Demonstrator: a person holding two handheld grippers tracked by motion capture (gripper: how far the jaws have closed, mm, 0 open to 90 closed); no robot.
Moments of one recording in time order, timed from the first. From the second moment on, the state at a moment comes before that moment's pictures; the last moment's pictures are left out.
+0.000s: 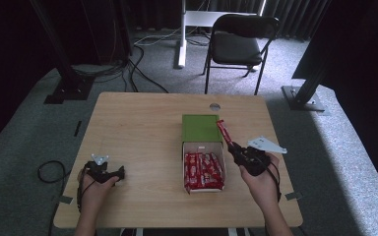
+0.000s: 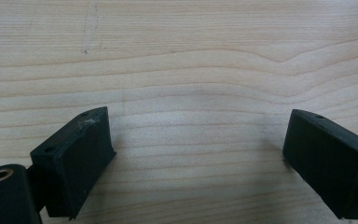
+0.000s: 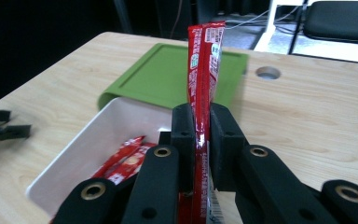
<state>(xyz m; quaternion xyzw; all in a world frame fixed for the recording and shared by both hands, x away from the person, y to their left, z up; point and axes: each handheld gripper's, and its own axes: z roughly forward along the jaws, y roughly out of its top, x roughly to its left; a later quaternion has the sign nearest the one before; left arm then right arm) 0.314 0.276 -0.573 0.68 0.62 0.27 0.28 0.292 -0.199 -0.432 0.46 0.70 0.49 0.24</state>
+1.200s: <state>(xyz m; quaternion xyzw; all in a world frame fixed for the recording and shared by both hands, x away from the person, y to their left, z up) 0.314 0.276 -0.573 0.68 0.62 0.27 0.28 0.294 -0.301 -0.474 0.57 0.62 0.44 0.31</state>
